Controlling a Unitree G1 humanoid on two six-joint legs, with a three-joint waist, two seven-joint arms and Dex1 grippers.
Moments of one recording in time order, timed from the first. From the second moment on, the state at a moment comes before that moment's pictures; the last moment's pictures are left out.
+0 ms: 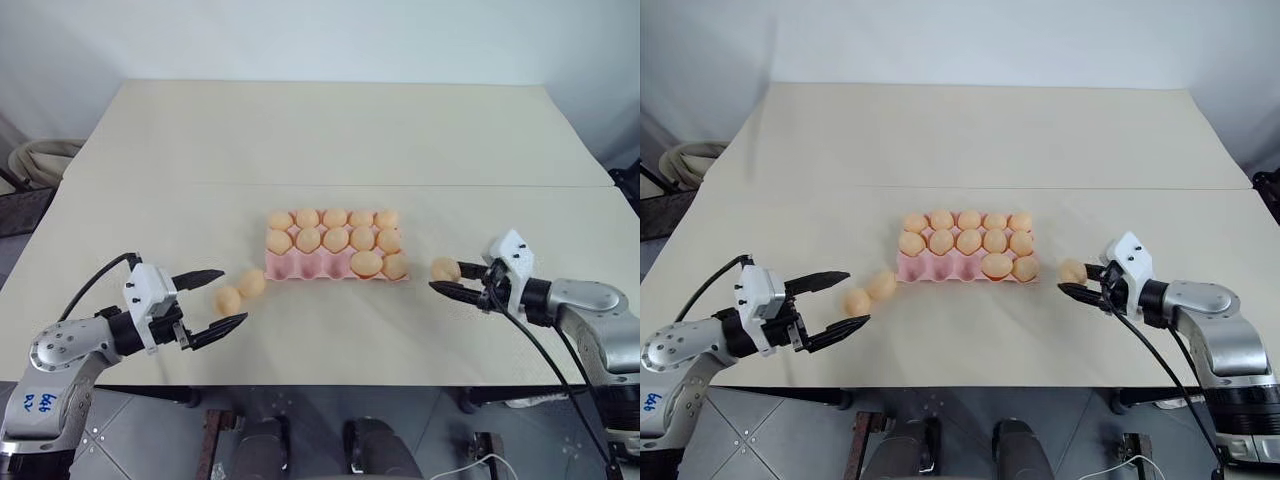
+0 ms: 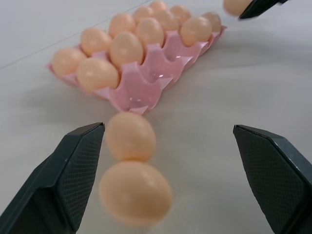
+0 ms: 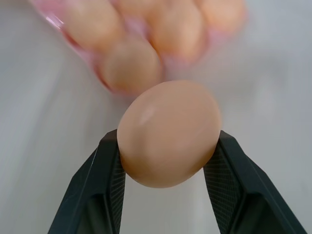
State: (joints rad) left arm 0.09 0.70 0.31 -0.31 -0.49 0.28 -0.91; right arm -0.30 -0.77 -0.09 -0.10 0.41 0.47 1.00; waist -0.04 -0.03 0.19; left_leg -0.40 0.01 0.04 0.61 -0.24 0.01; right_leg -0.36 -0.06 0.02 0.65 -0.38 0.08
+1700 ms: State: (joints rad) left arm 0.38 0.58 0.48 -0.39 -0.51 0.29 -0.76; right arm -0.07 -0.69 -0.26 -0.07 0.47 -0.02 1.23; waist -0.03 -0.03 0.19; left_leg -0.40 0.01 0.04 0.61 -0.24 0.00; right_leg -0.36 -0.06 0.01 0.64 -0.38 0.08
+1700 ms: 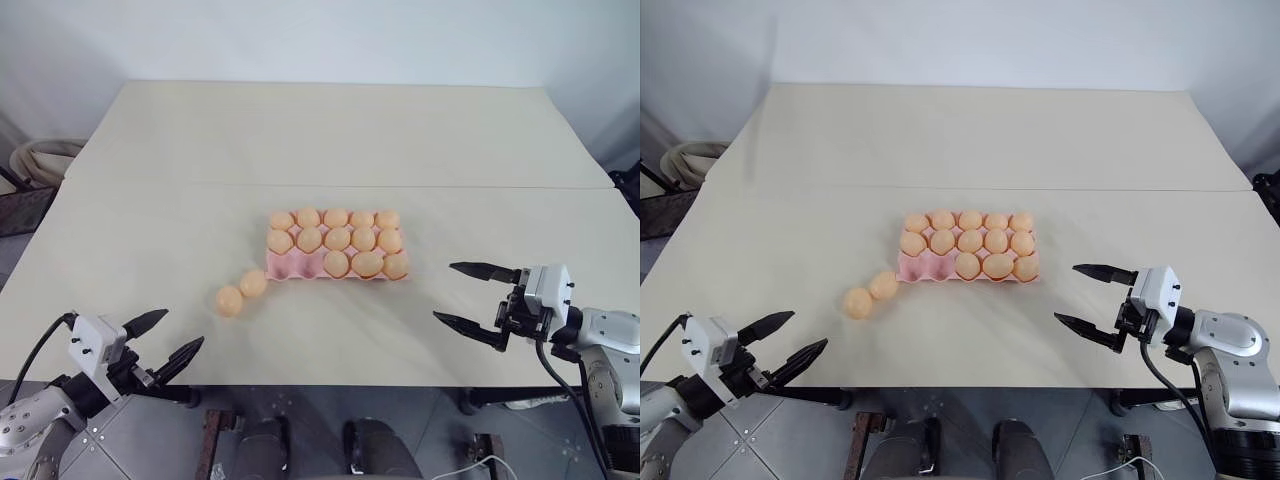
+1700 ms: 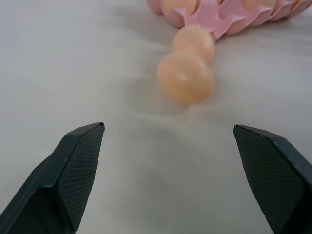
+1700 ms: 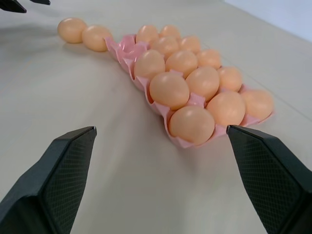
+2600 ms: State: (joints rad) left arm 0.01 0.60 0.14 -0.23 -0.33 0.39 -0.65; right arm 0.05 -0.71 -0.26 -0.26 0.53 0.12 1.13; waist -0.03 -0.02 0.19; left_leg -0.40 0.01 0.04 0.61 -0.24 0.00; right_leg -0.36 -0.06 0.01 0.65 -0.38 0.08
